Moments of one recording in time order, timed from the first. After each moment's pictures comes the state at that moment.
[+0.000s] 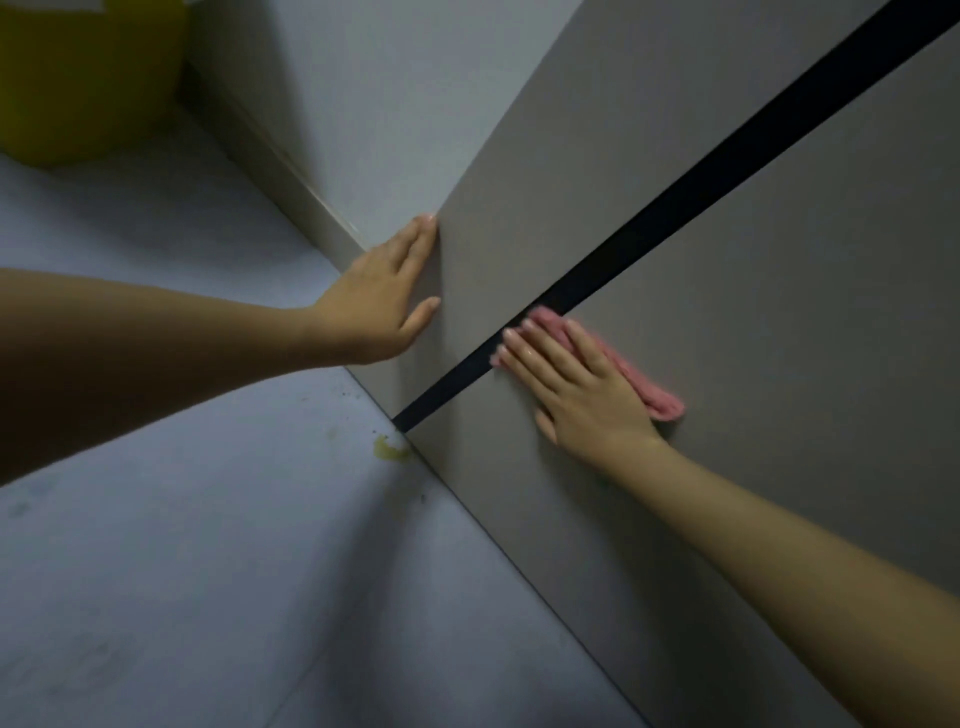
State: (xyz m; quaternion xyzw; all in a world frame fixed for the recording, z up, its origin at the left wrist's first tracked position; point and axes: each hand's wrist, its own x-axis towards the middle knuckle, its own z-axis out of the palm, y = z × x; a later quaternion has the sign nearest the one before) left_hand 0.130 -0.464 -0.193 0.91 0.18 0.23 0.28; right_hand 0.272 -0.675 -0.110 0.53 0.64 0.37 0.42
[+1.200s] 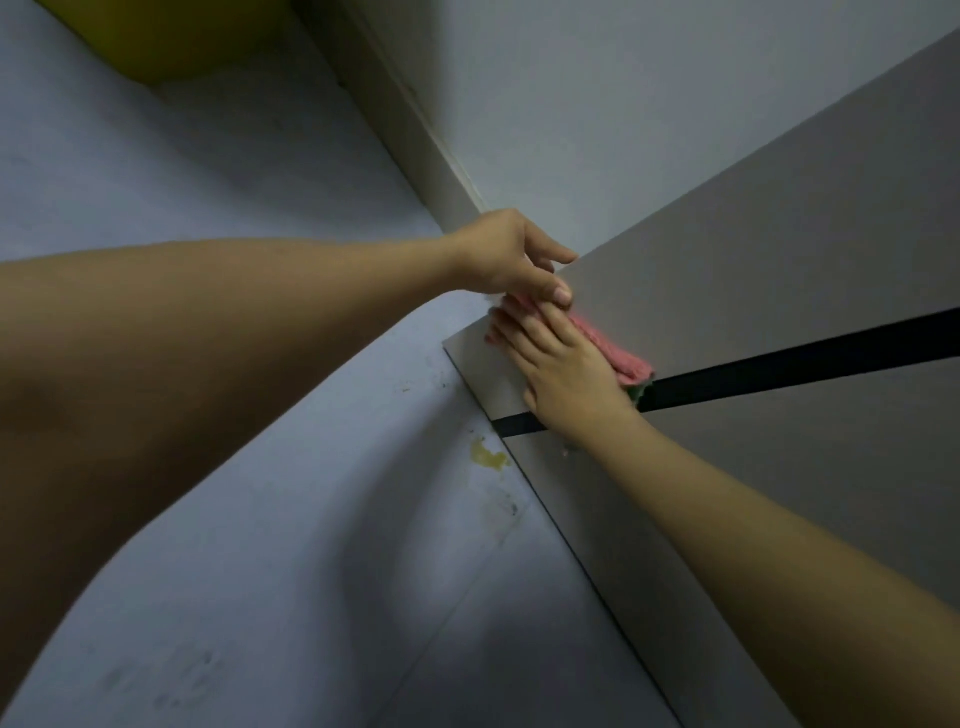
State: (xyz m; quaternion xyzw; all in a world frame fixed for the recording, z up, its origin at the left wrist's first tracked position) left_hand 0.167 -0.375 -0.237 0.74 0.15 0.11 0.65; right_hand 0.230 -0.533 -0.208 0.51 0.66 0.18 0.52
